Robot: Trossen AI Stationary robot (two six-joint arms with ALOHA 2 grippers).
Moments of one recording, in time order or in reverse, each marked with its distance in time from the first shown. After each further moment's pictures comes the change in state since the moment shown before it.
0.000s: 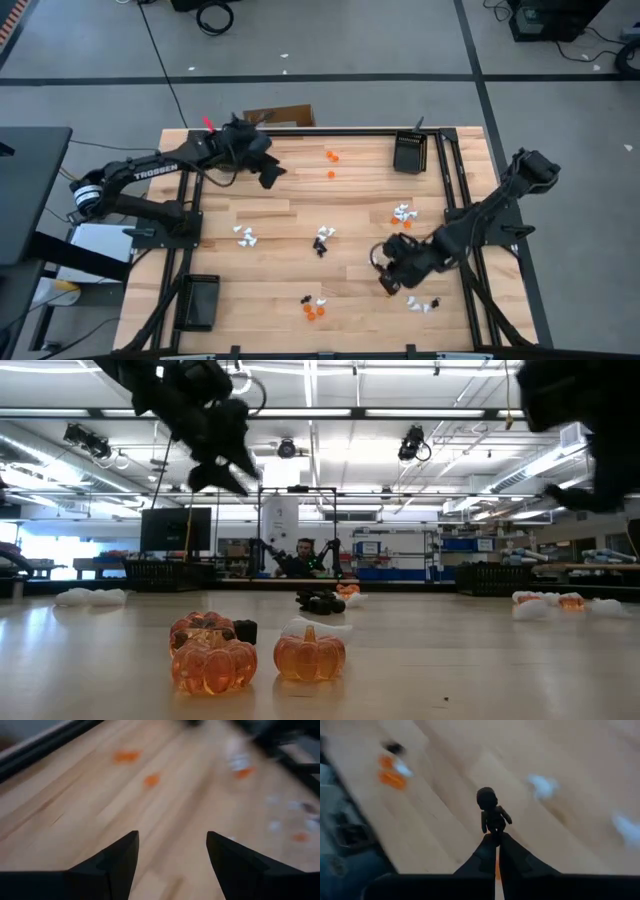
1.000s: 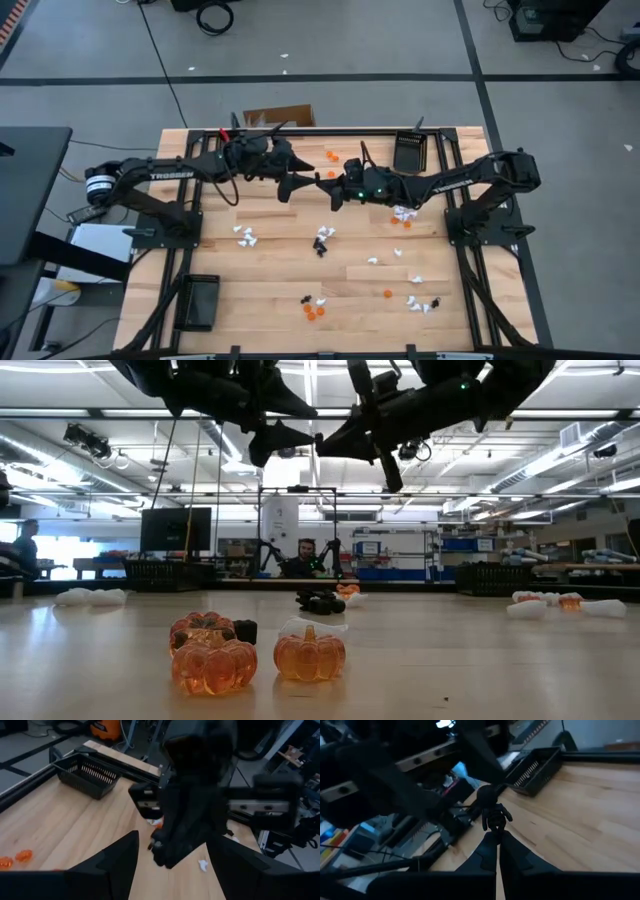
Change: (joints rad) left arm -0.174 0.124 0.000 0.519 0.081 -0.006; right arm -0.650 0.156 0.001 1.021 0.015 -0.661
